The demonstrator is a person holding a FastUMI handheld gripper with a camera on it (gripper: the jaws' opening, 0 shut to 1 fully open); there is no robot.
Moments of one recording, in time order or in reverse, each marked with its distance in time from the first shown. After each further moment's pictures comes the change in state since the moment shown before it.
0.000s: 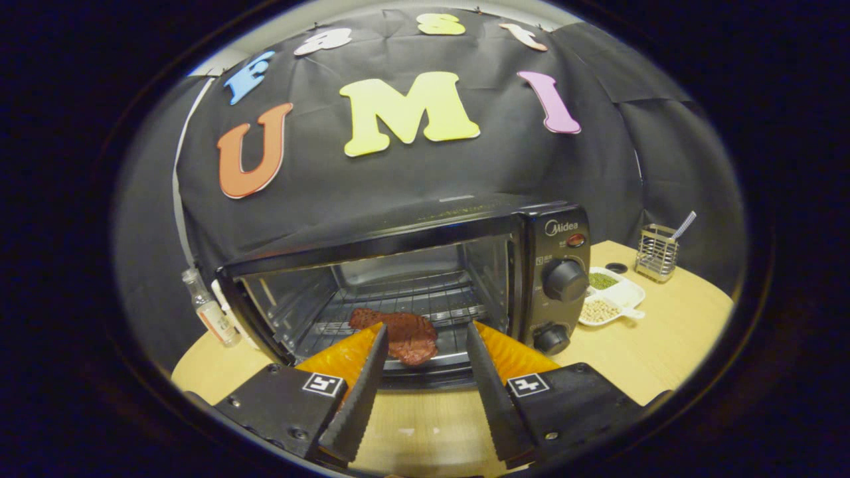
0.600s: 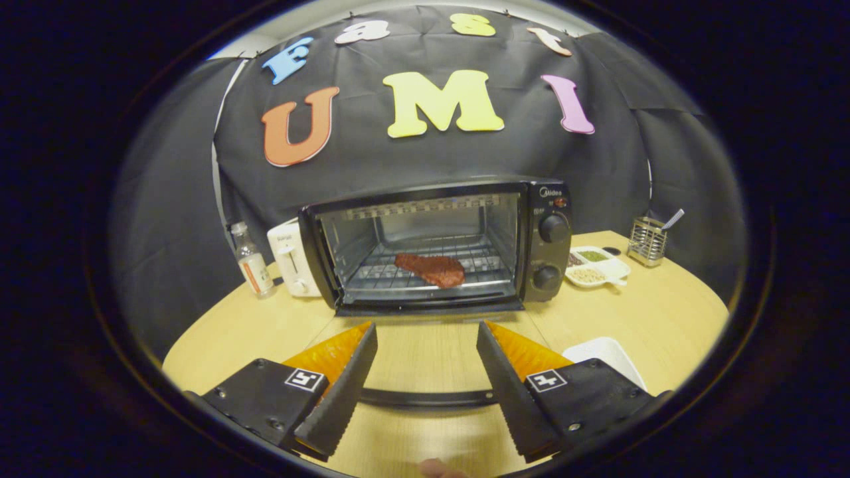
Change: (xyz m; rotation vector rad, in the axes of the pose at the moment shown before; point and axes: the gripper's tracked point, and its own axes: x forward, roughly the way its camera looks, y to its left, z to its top) arm -0.095 0.023 -0.068 -0.084 0.103 0.043
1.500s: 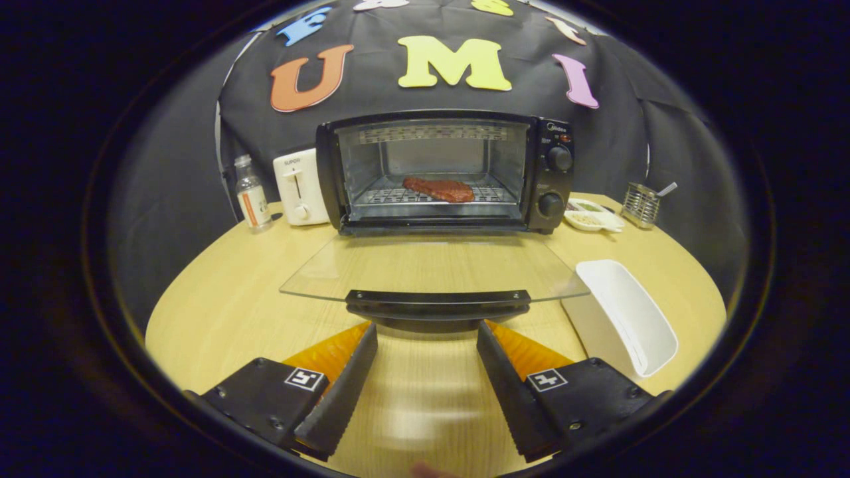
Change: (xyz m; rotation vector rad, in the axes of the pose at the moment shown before) arm -0.020 0.011 -0.082 -0.050 0.190 -0.067
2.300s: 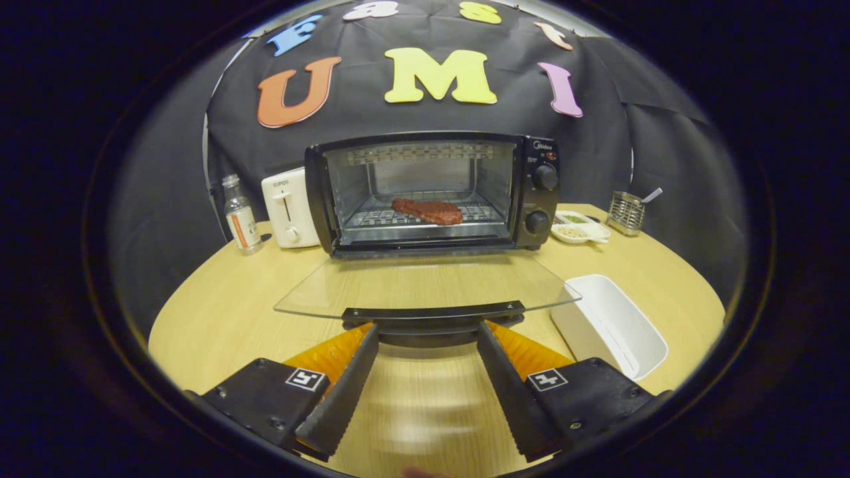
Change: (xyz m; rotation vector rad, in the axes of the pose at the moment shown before) arm -0.008 0.004 0.032 0.039 -0.102 -0.048
